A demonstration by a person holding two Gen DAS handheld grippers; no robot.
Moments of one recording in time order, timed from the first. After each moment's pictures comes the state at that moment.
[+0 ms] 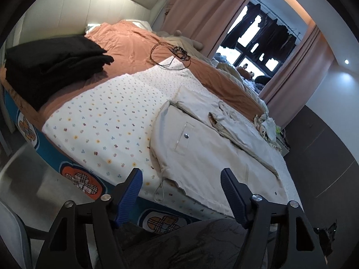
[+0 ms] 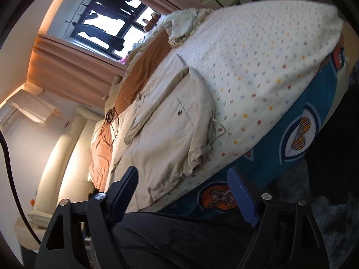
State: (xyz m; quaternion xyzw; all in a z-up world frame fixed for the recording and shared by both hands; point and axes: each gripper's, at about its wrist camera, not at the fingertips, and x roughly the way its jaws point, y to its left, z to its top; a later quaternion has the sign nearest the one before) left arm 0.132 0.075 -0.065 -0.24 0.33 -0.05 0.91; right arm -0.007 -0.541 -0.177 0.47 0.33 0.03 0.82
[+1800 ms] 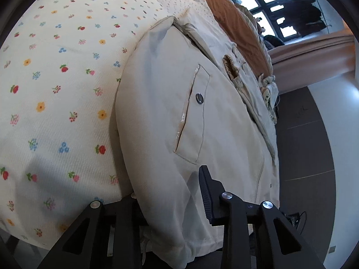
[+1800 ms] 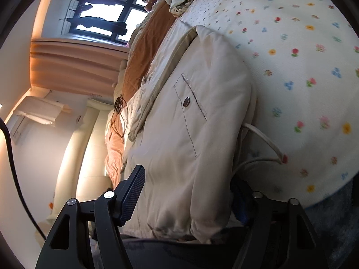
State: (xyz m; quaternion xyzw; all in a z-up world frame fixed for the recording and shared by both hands) left arm 0.308 0.062 -0.179 -0.32 0.53 -0.15 0.77; right arm 0.137 -0.519 -0.261 0.51 0.36 0.11 0.77
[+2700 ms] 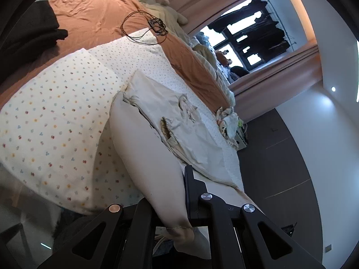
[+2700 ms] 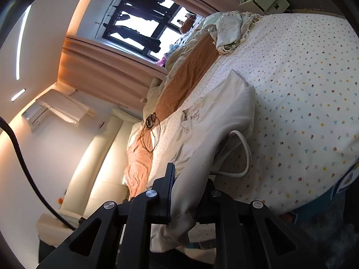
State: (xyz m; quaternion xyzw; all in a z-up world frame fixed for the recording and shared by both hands) left arm 0.229 0.075 0.004 -0.36 0.41 -0.17 0.82; right arm 0.074 -0.532 -0.092 0.47 0.27 0.13 0.83
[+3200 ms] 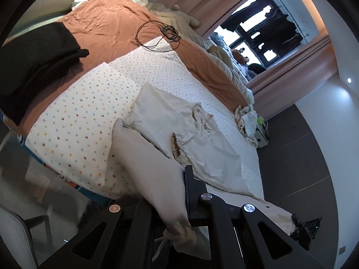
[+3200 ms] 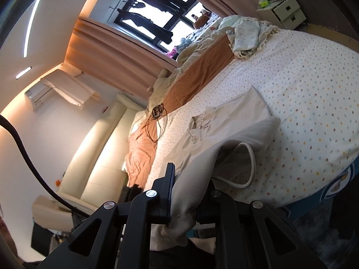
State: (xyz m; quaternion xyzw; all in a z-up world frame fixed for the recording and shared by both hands) left arm 0.206 0.078 0.057 -0.31 0.42 -0.11 0.85; right arm 0.066 -0.521 -0.021 0.42 0.29 0.15 0.85
